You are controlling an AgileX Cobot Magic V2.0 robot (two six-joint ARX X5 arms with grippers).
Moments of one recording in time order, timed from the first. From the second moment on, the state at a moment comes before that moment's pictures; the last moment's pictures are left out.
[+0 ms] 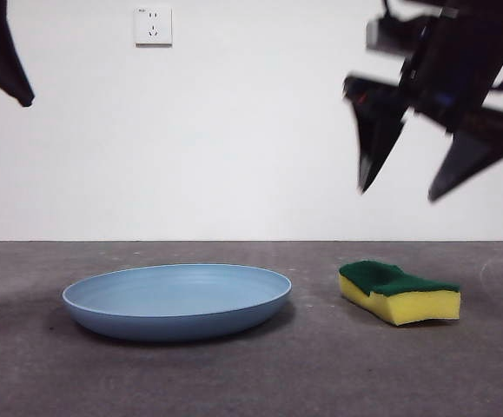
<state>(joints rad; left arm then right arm) -0.34 0.81 0.70 -0.45 -0.02 -0.11 0.46 1.40 1.05 -0.61 0.00 0.16</state>
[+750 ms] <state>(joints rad) -0.34 0.62 0.53 -0.32 -0.02 -0.11 0.62 0.96 0.80 -0.41 0.07 0.14</state>
